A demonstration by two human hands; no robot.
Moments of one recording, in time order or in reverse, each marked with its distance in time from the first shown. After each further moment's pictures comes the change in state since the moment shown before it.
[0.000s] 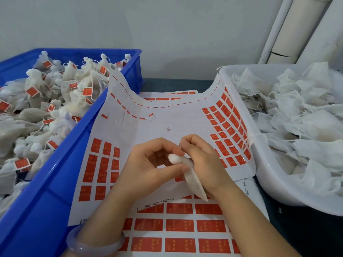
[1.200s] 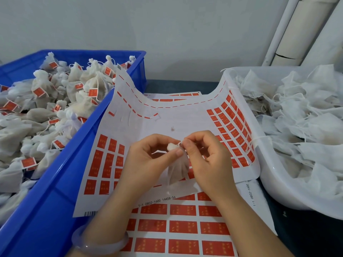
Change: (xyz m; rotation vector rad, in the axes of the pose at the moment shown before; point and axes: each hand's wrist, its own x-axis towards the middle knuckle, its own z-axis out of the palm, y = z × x) left_hand 0.005 0.003 0.003 0.041 0.233 -0.123; right_hand -0.002 0.003 0.003 -0.281 0.268 -0.440
